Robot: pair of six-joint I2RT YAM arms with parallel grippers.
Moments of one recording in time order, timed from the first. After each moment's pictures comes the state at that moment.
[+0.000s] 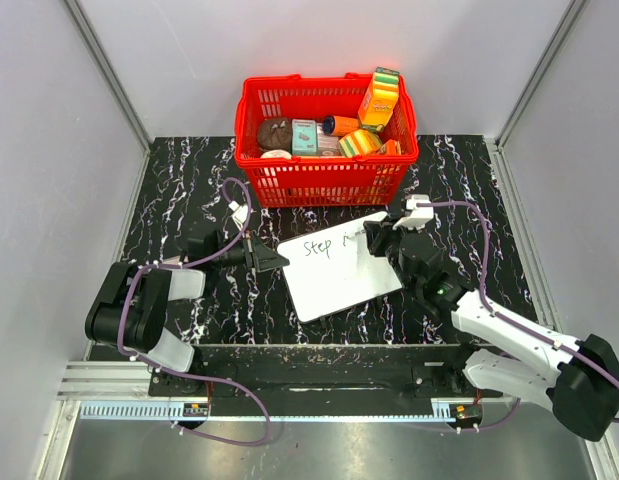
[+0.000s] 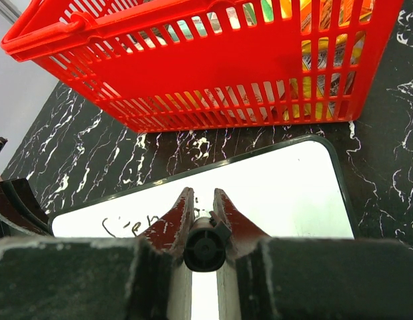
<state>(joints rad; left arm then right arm) -0.18 1.53 0.44 0.81 1.10 -0.64 0.75 1.01 0.59 0.29 0.44 0.46</state>
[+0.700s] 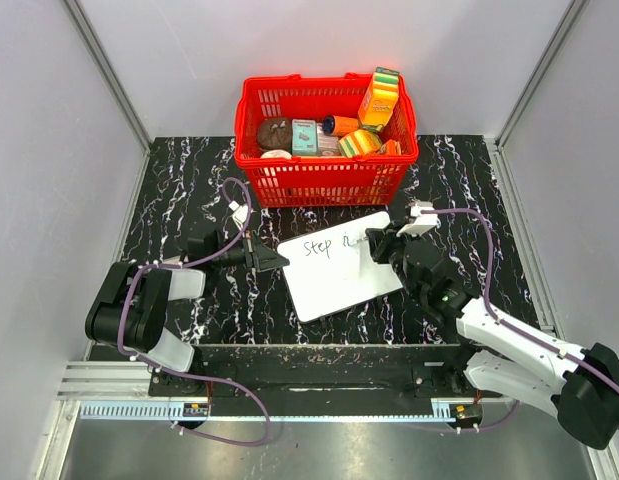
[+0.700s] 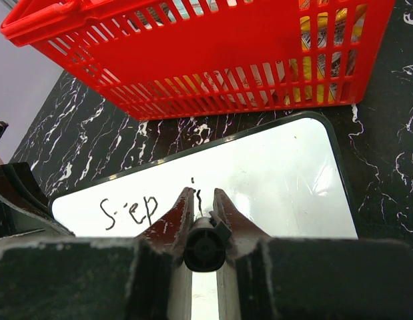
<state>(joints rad) -0.18 1.53 0.44 0.81 1.10 -0.64 0.75 0.95 0.53 0.28 0.42 0.49</state>
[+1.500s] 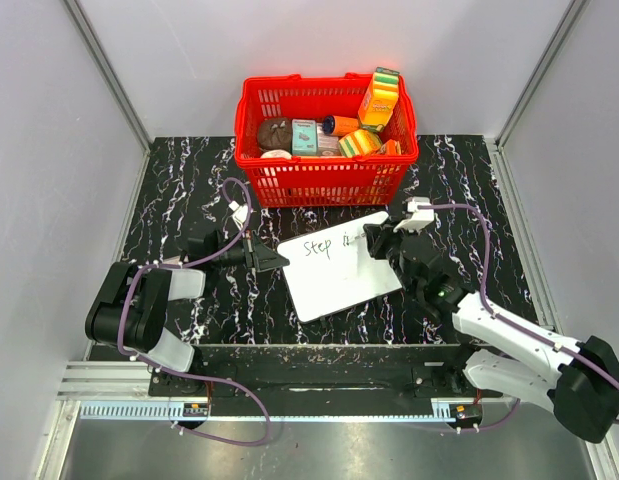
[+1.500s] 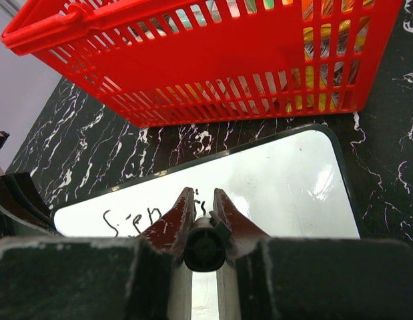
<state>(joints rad) -0.18 1.53 0.44 0.80 1.09 -0.64 0.75 1.00 0.56 0.29 0.43 0.48</state>
